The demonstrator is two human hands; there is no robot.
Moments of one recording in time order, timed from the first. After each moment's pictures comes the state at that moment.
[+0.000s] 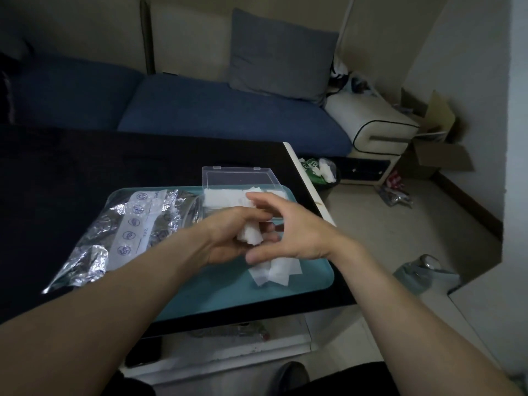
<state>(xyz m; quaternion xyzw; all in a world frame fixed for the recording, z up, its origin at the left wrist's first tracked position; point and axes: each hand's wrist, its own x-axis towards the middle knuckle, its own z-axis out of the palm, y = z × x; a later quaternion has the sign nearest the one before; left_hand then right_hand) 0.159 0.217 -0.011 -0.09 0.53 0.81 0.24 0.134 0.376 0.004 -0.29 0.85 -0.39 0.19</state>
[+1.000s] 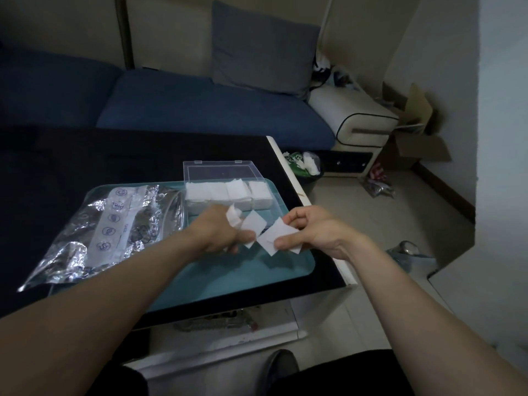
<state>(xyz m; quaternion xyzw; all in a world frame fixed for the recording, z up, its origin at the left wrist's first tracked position) 0.161 0.221 -0.029 -0.07 0.87 0.48 0.12 0.125 0.437 -0.019 -0.05 0.82 -0.51 0.25</state>
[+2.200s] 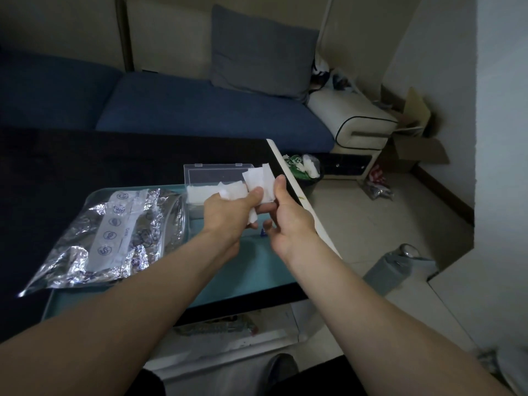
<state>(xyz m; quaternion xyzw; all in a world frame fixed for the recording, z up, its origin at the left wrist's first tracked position) 0.160 0.258 -0.006 -0.16 0.53 0.83 -0.05 0.140 0.348 -0.010 0.22 0.55 -0.80 0.06</state>
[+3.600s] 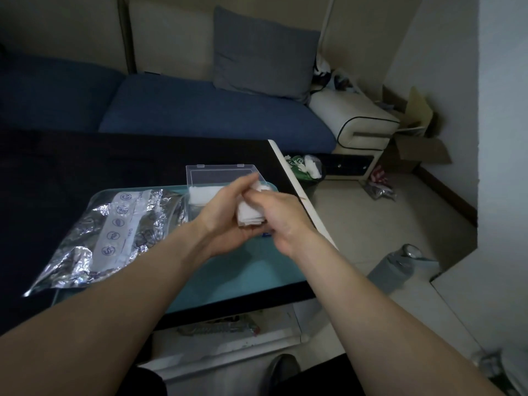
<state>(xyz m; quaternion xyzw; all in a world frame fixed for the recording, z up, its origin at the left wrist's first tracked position) 0.156 0.236 0.000 -0.04 0.44 0.88 0.20 0.143 0.346 0.002 0.03 0.68 -0.72 0.14</state>
